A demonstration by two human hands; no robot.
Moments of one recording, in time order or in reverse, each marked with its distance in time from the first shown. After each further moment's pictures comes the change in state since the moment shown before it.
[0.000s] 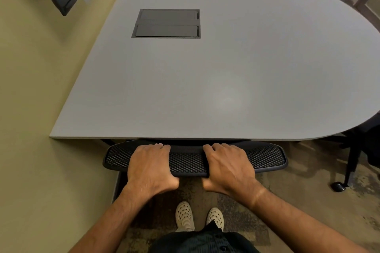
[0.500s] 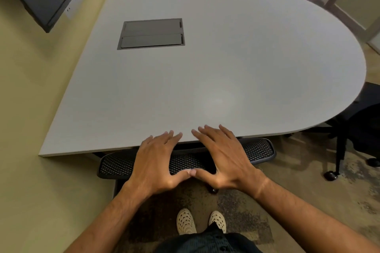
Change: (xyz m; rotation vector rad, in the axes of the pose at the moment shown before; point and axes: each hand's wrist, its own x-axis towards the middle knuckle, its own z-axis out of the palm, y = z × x) left_hand 0.007 0.009 -0.007 -0.218 0.201 0.259; right_hand -0.010 0.018 0.000 0.214 0.249 -0.056
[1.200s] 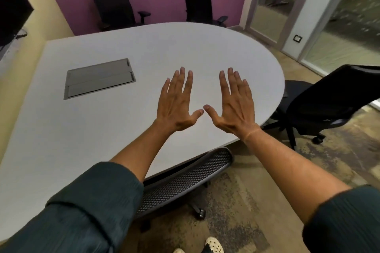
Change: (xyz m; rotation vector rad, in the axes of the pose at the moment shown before) left_hand 0.205 0.100 -0.031 0.142 0.319 0.412; right_hand 0.018 0.116 -0.093 -0.405 0.541 0.500
